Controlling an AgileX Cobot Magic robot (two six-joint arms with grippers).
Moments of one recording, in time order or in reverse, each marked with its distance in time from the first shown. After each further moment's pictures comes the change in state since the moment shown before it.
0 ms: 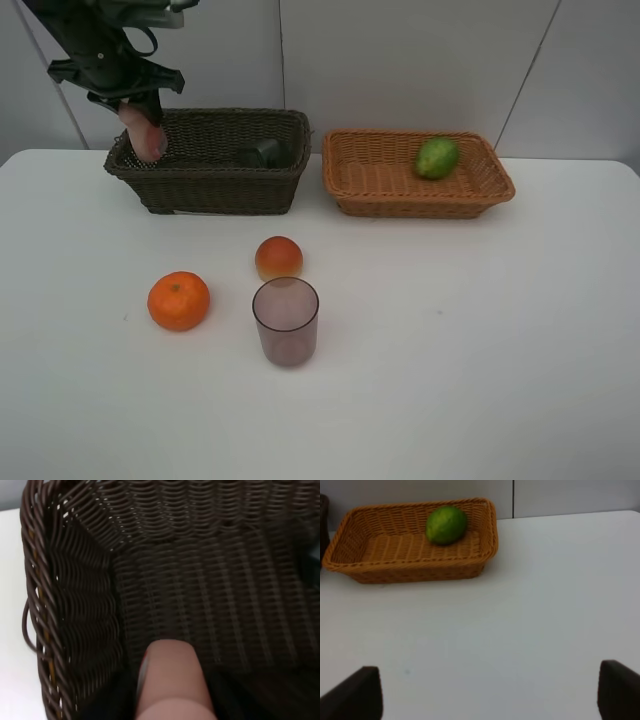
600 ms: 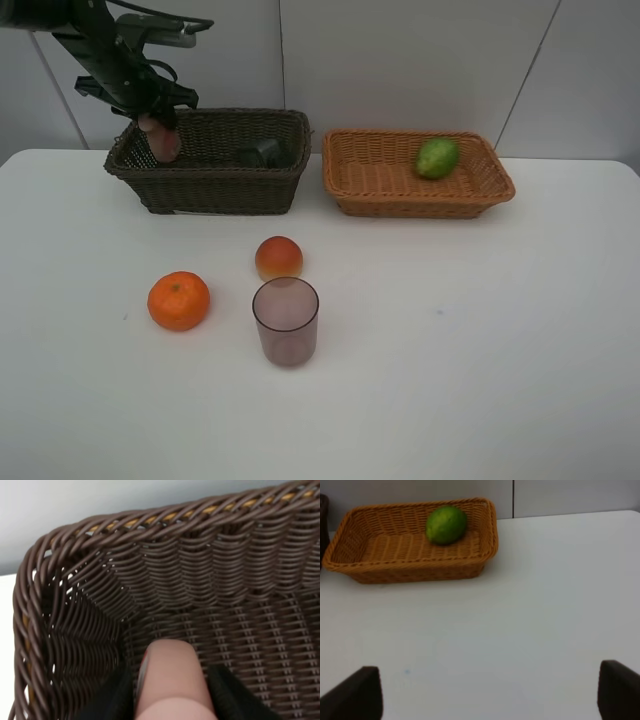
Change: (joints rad) left arm 0.000 0.108 -0.007 0.037 -0.234 -0.012; right arm 0.000 0.000 0.000 0.000 0.000 0.000
